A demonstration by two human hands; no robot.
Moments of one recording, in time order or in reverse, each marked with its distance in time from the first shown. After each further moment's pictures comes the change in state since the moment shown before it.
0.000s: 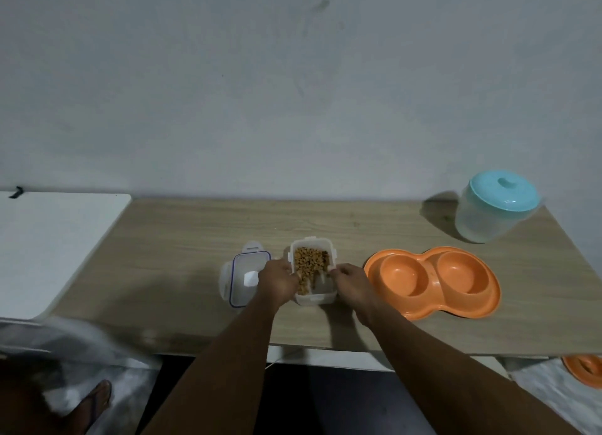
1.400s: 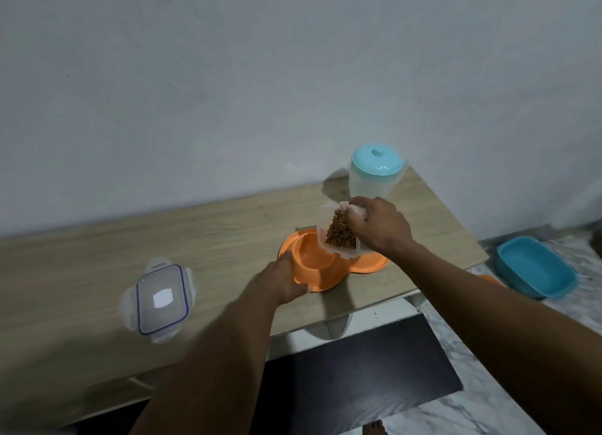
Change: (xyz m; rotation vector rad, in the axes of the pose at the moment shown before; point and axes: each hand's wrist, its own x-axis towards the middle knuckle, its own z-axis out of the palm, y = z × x) left_hand -0.031 0.048 0.120 0.652 -0.458 0.490; right_hand -0.072 -0.017 -0.195 -0.665 0.590 -0.245
